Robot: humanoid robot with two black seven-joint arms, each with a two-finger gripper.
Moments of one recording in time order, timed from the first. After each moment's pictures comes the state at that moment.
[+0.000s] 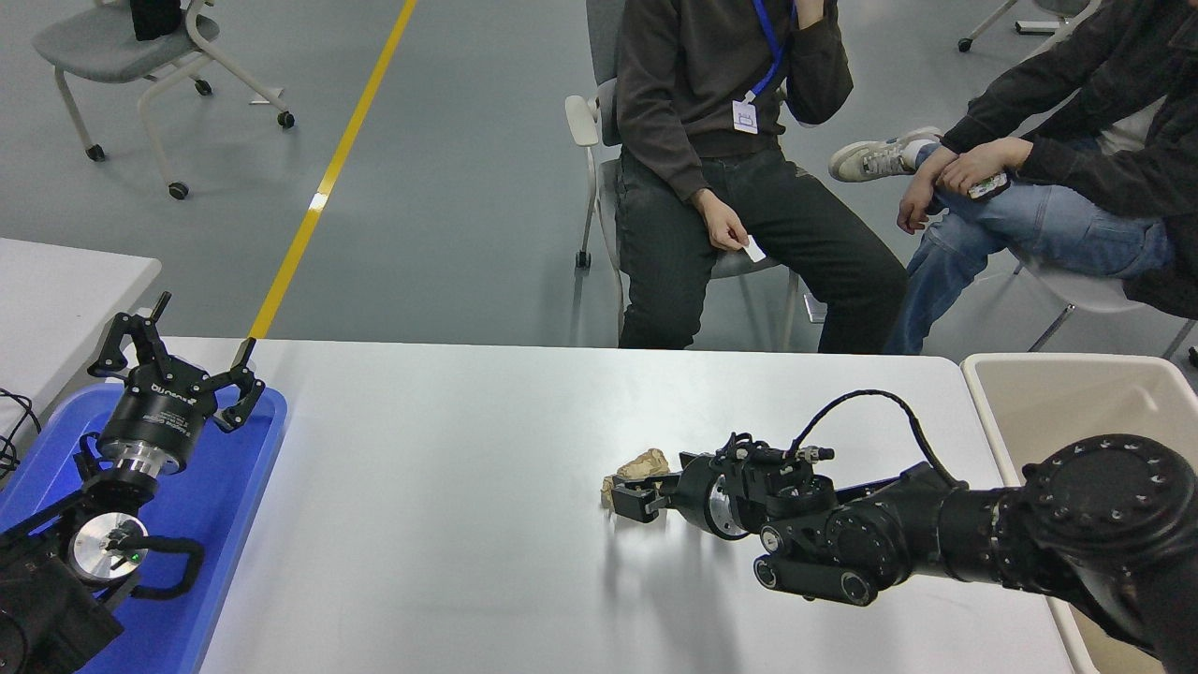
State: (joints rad) left arm -0.56 0.46 -0.57 -0.39 -0.24 -0.70 -0.60; right arm 1.05 0.00 -0.50 0.83 -1.08 -0.27 -0.07
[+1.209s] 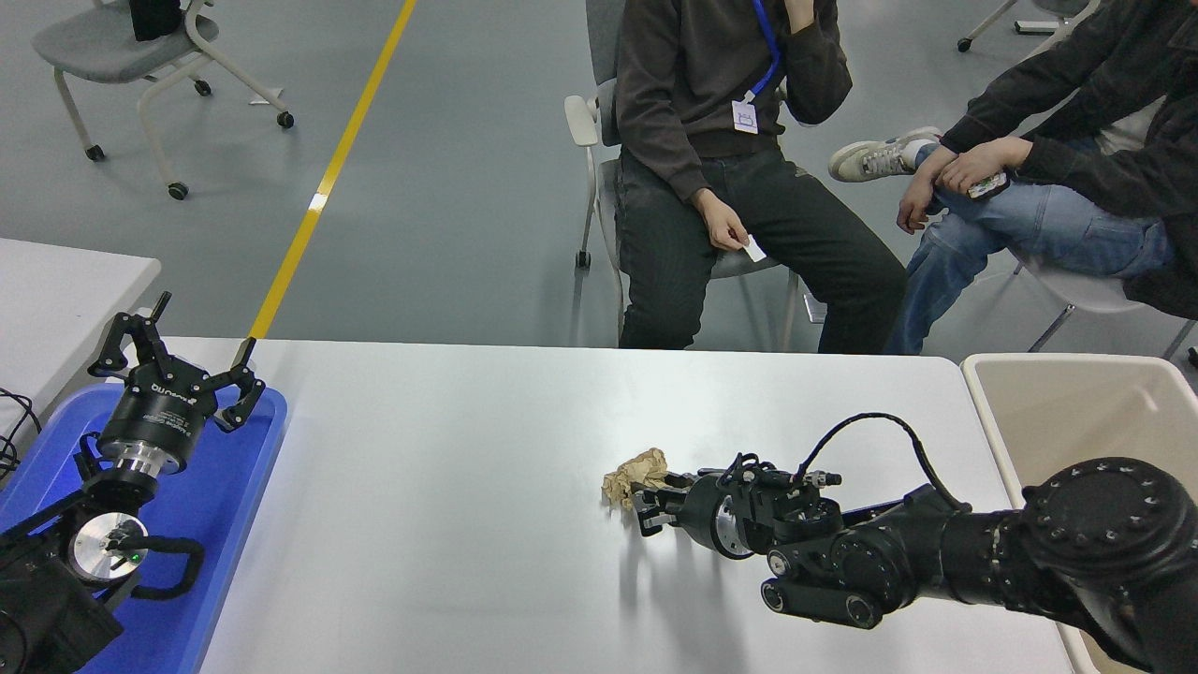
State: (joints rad) left arm -0.56 0.46 -0.57 -0.39 -0.24 -0.70 -0.60; right arm 1.01 0.00 -0.52 0.83 -1.10 -0.31 -0.05
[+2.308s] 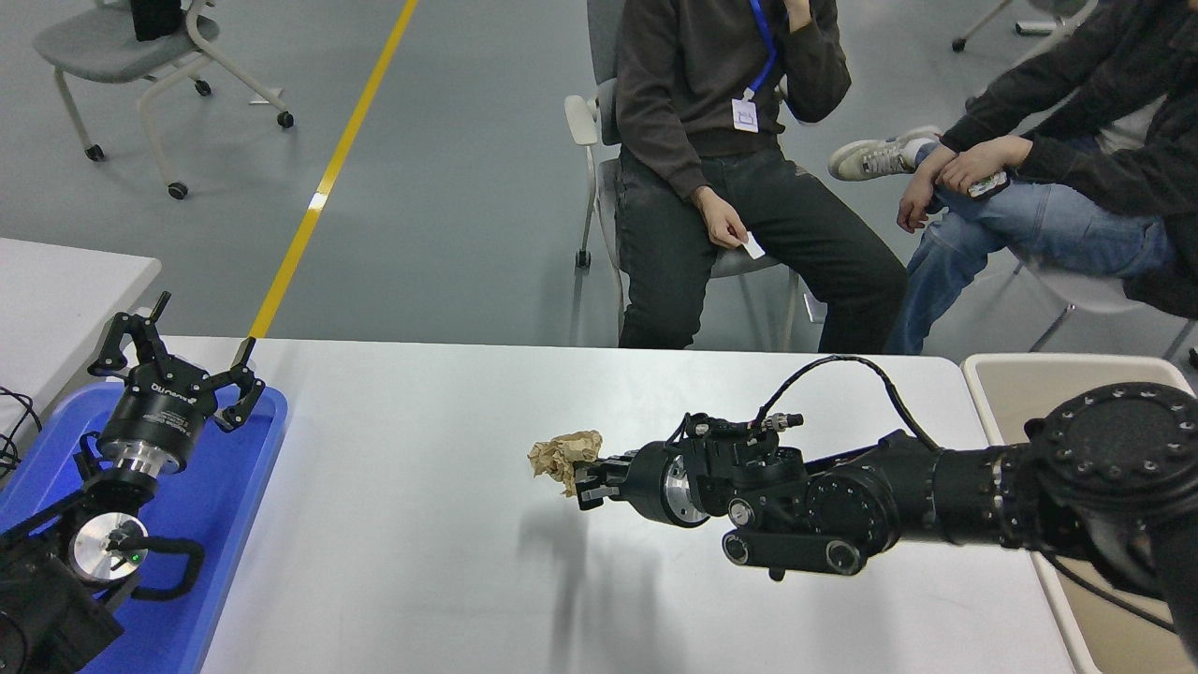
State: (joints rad) left arm -0.56 0.46 -0.57 -0.39 -0.24 -0.70 -0.60; right arm 1.28 -0.07 -0.41 1.10 -0.96 -0.12 -0.04
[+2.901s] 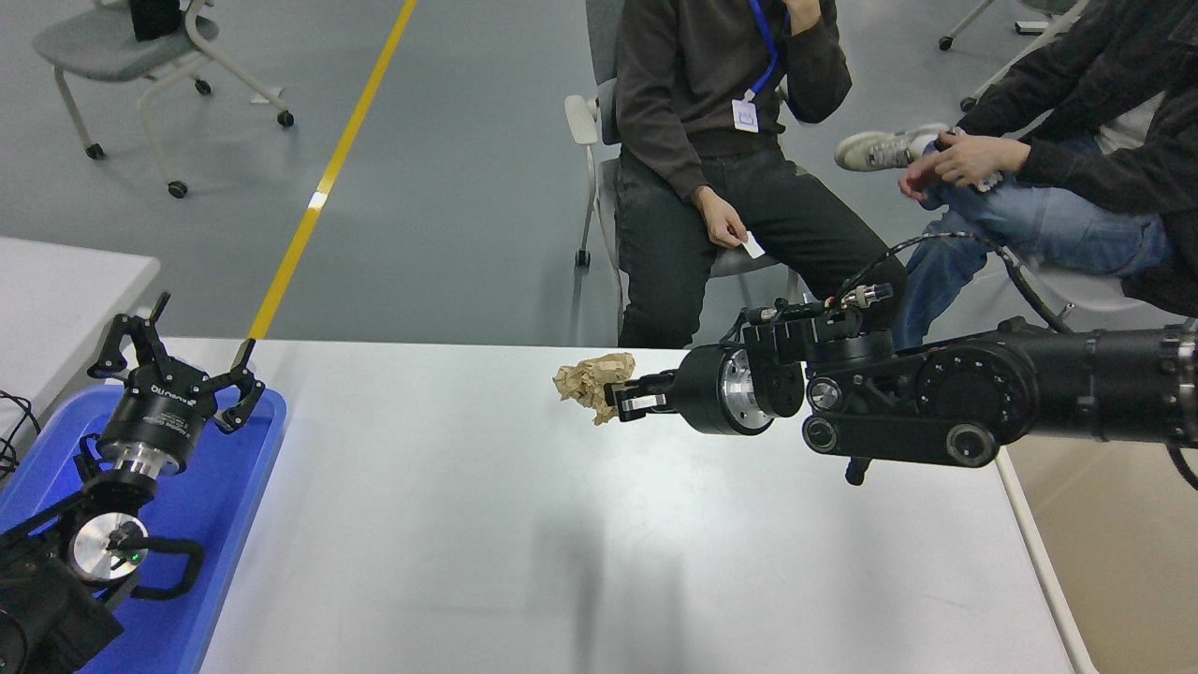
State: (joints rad) left arm -0.56 0.46 -0.57 -0.39 -0.24 -0.70 -0.60; right arm 1.52 -0.36 -0.39 1.36 -0.85 -0.02 -0.04
